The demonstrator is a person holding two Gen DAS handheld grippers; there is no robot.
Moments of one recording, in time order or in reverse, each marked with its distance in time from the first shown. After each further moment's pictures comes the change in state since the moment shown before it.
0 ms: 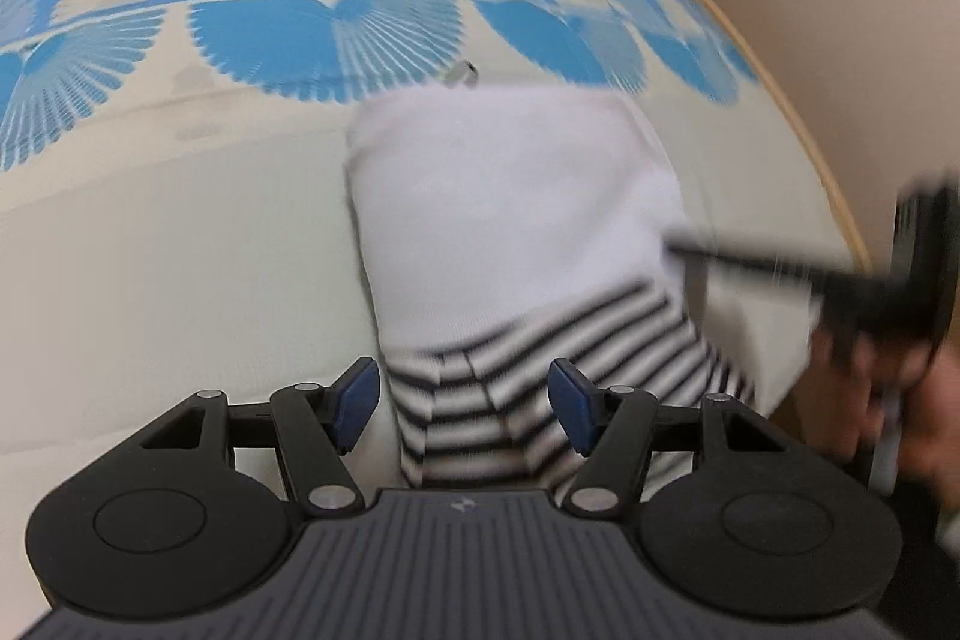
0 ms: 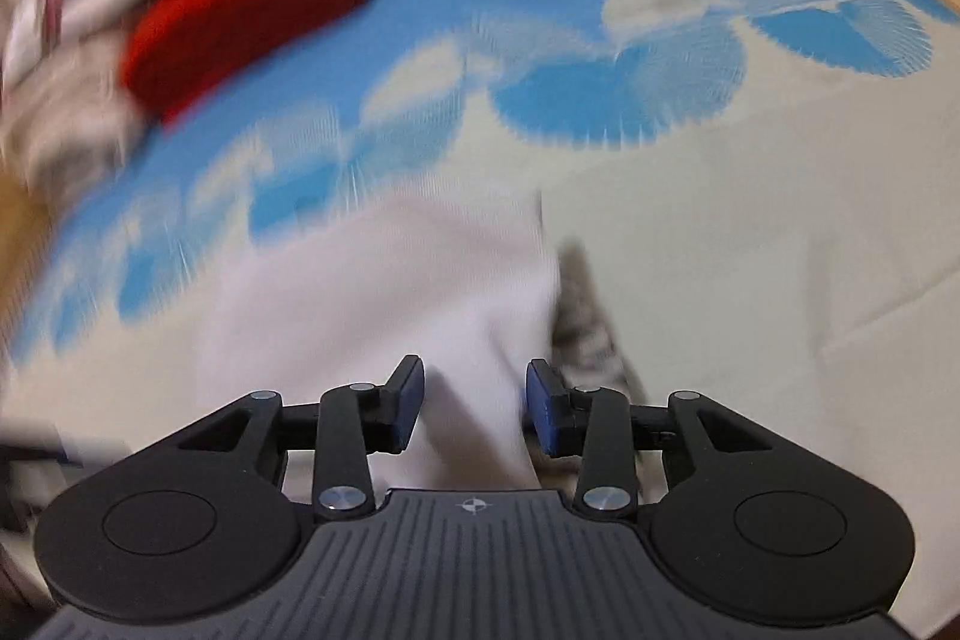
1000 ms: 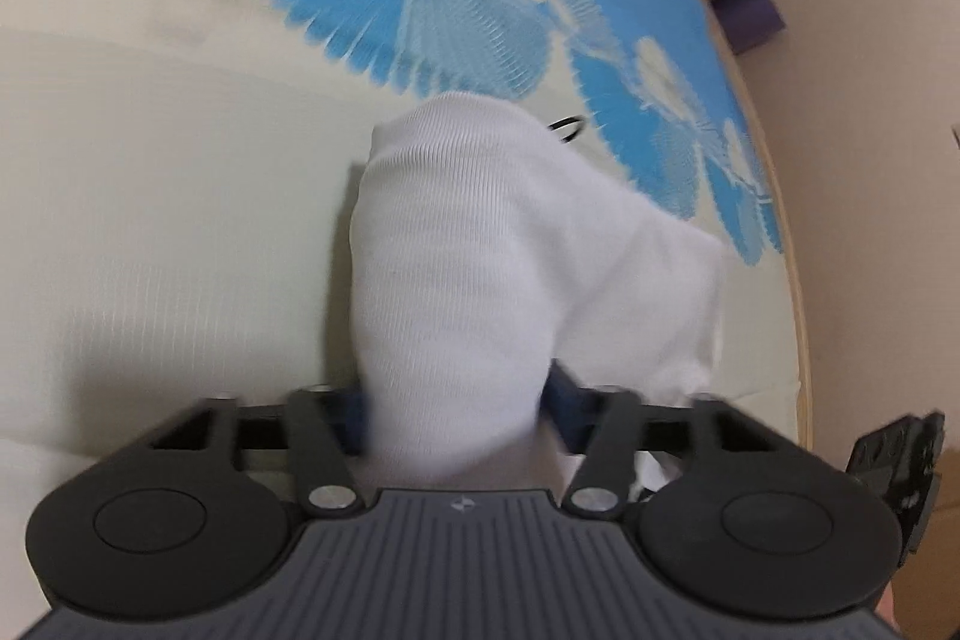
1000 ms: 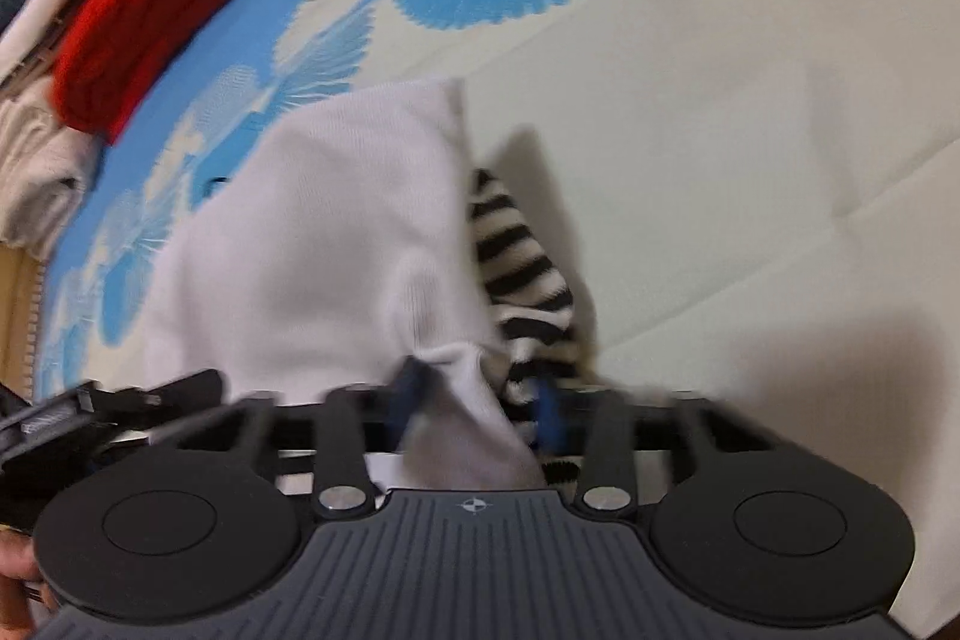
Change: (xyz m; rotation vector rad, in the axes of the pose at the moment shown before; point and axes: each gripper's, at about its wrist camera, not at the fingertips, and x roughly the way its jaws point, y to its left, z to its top) left arm 0.087 0.033 0.032 -0.362 -0.068 -0.135; right arm 0.039 -0.028 0.004 0.250 0.092 0.072
